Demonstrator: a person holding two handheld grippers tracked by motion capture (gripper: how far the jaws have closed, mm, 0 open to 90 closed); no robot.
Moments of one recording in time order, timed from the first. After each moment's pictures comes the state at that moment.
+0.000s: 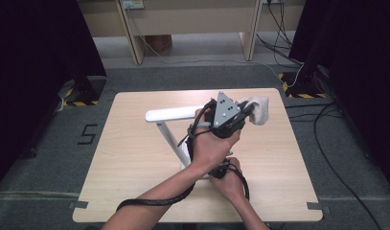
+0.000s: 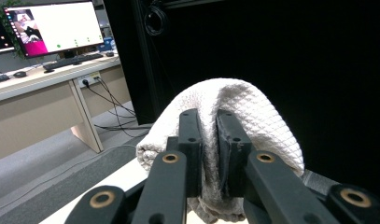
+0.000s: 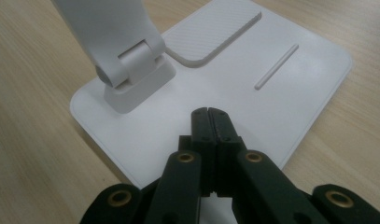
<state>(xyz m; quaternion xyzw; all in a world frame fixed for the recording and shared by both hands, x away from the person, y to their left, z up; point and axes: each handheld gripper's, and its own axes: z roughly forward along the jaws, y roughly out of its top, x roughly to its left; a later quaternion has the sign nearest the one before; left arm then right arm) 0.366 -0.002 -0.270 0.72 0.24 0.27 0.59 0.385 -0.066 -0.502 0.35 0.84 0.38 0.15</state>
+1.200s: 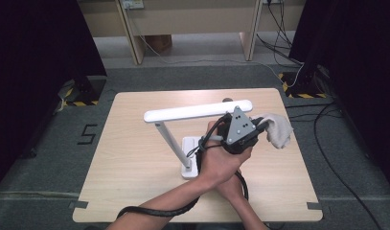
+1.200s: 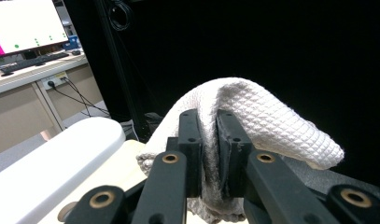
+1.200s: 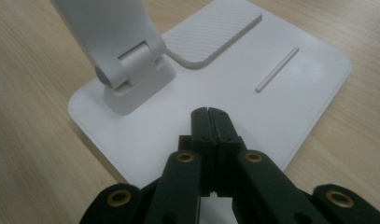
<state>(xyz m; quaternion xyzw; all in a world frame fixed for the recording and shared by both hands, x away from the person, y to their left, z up) 0.338 -0.023 -0.282 0.75 0.19 0.24 0.59 0.384 -0.063 -0.501 0.35 0.84 0.37 0.16</state>
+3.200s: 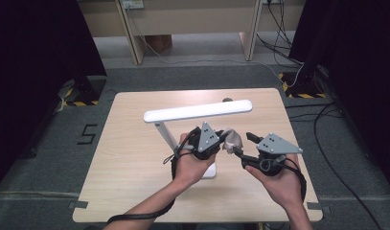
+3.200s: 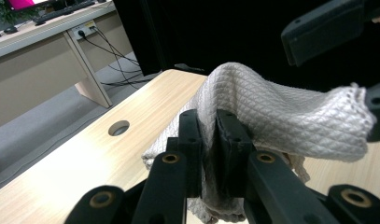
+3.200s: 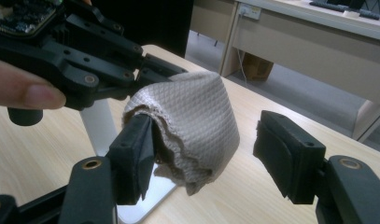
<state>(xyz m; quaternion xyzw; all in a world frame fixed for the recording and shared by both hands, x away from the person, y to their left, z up) 0.372 0.045 -0.371 0.79 0.23 0.28 0.50 0.332 -0.170 -0.357 0.30 0.76 0.49 0.29</state>
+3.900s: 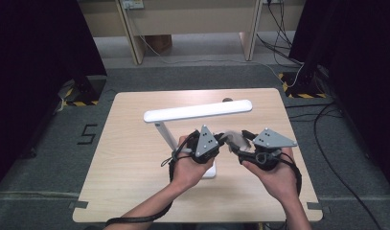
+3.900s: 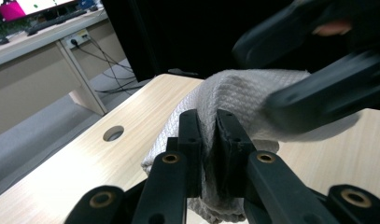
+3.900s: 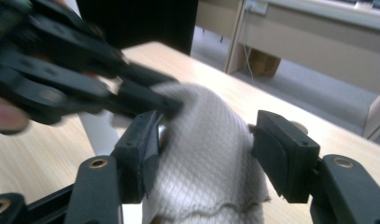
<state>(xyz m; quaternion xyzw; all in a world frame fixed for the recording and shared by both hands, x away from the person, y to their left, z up) 0.362 0.048 -0.370 0.79 0.20 0.27 0.51 0.347 -0.165 -0.362 0.31 0.77 0.48 0.26</state>
